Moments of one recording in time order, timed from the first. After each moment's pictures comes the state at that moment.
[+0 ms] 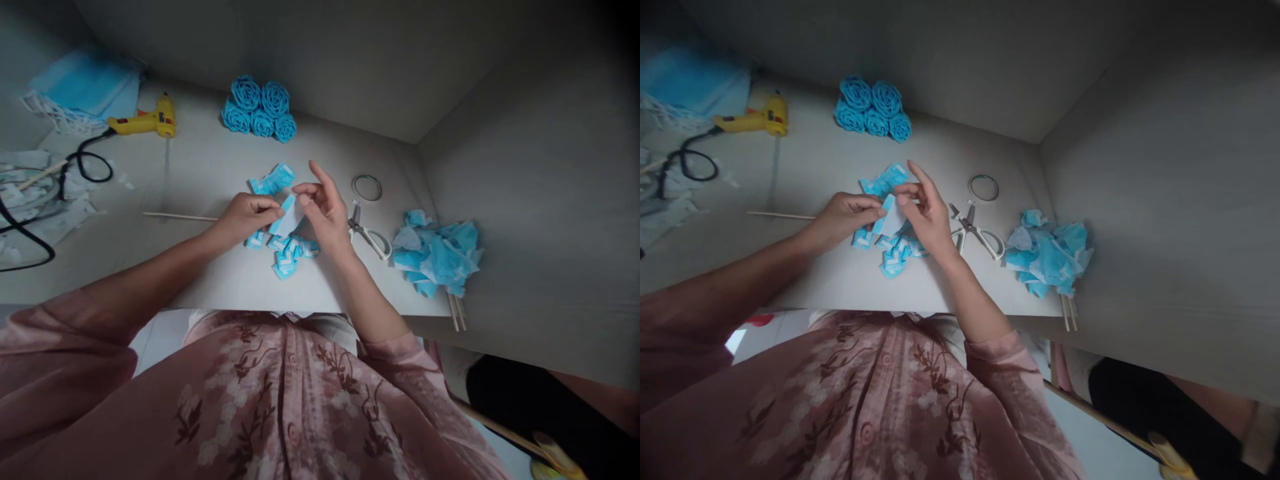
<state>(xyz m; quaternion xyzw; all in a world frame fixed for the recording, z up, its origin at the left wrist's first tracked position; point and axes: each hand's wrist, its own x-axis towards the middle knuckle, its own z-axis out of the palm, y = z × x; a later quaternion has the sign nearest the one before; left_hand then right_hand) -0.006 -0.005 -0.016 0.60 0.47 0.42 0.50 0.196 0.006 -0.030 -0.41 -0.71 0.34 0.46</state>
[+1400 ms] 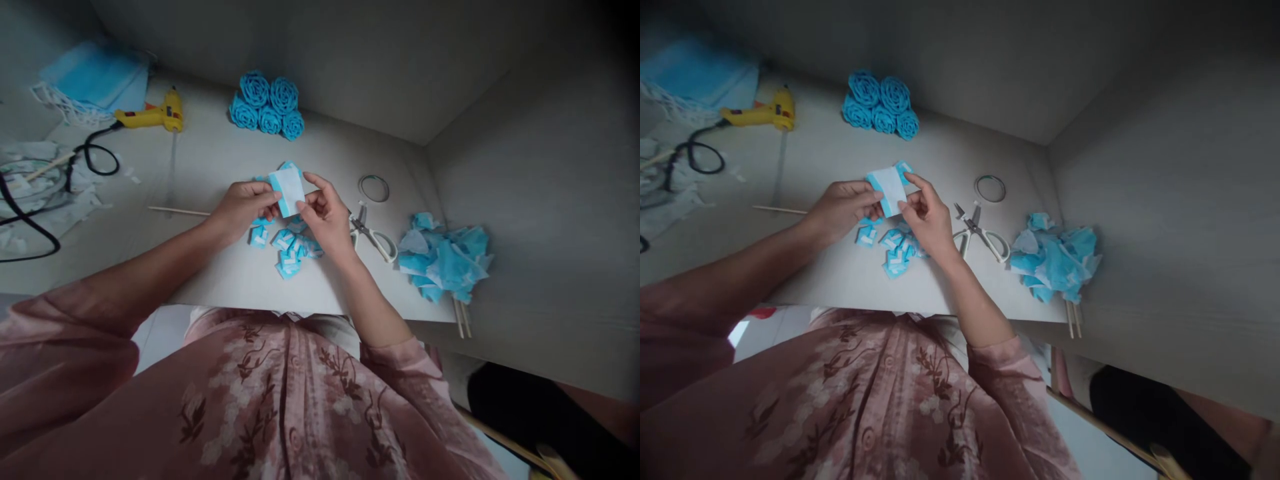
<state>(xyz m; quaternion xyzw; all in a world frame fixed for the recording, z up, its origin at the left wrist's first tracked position) -0.002 0.000 -0.007 0.44 0.46 0.48 0.60 0.192 0.008 -0.041 -0.39 -0.69 0.39 0.47</state>
